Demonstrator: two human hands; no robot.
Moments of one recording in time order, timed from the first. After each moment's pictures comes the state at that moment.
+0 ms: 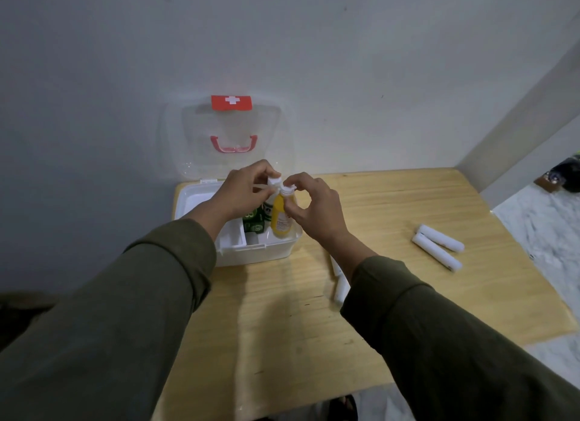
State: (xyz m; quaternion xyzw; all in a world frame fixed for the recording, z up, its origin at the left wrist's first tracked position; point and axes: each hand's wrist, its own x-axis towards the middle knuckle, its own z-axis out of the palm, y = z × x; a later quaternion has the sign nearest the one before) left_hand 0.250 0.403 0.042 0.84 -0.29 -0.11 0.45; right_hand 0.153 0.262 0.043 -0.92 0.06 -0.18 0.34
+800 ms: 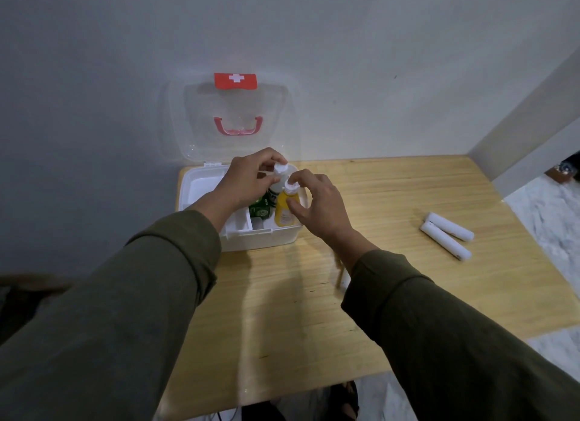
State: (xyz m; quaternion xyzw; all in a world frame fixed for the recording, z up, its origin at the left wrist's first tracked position) left_hand 0.246 0.404 0.033 0.85 -0.27 -0.10 0.44; right_hand 0.147 0.265 0.021 -0.94 0.04 -0.15 0.31
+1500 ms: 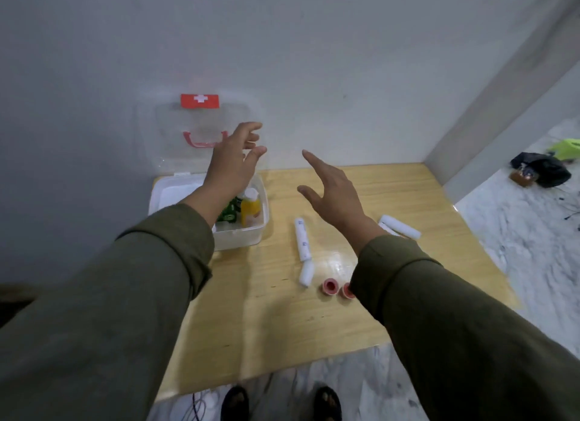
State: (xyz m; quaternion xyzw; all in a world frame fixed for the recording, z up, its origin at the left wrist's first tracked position) left_hand 0.213 0.361 0.100 0.84 -0.21 0.01 0.50; right_hand 0.111 0.188 0.077 -0.96 0.08 -0.13 0.23
